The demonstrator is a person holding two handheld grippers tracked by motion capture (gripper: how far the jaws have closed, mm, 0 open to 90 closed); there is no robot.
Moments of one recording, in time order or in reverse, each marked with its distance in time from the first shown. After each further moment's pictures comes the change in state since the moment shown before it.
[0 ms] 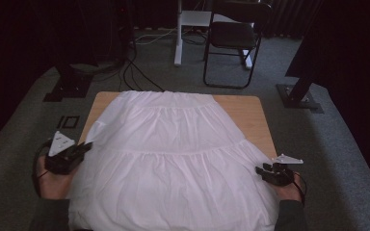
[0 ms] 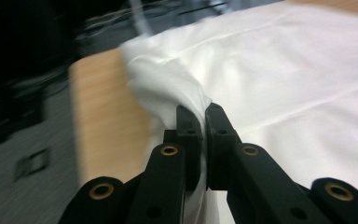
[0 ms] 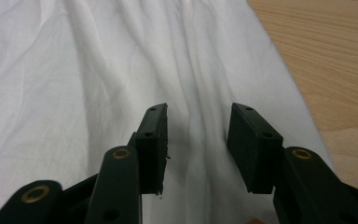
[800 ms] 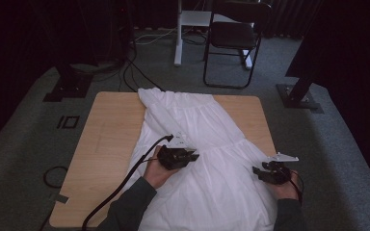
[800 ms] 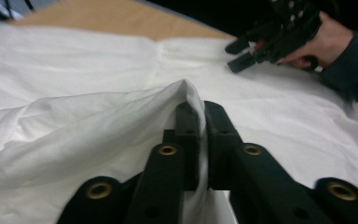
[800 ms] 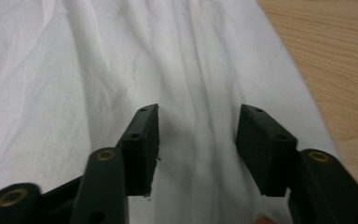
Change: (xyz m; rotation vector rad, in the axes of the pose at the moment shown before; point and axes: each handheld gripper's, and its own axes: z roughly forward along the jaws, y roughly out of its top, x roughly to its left) left arm -0.212 0.069 0.148 0.045 -0.664 0.206; right arm 0.009 0.009 0.005 0.040 -0.023 -0.009
